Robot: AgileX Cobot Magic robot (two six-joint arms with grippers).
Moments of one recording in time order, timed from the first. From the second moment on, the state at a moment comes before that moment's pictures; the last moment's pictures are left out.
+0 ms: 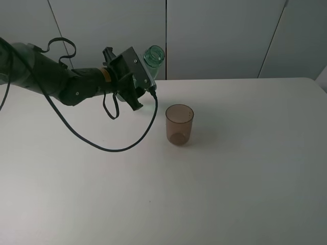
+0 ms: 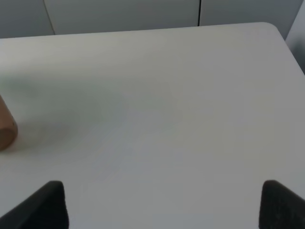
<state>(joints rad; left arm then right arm) -0.51 2.04 -1.08 0.16 -0.51 0.63 -0.02 0.00 -0.50 -0.01 1.10 0.04</state>
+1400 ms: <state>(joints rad) -0.58 2.04 -1.11 -0.17 -0.44 1.45 -0.02 0.00 -0.50 -0.01 1.10 0.04</state>
